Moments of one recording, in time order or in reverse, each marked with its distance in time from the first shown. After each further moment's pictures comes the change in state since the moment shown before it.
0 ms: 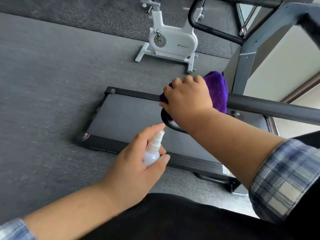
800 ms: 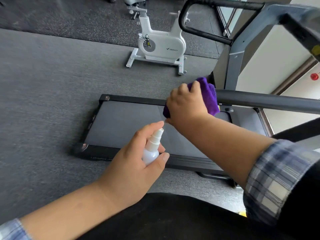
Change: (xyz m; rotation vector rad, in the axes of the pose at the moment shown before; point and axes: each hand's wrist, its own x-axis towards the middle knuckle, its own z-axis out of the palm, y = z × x) left_hand 0.003 -0.019 -0.053 -0.009 -0.062 0.095; right_hand 0.007 -0.042 -0.004 -0.138 -0.255 0.042
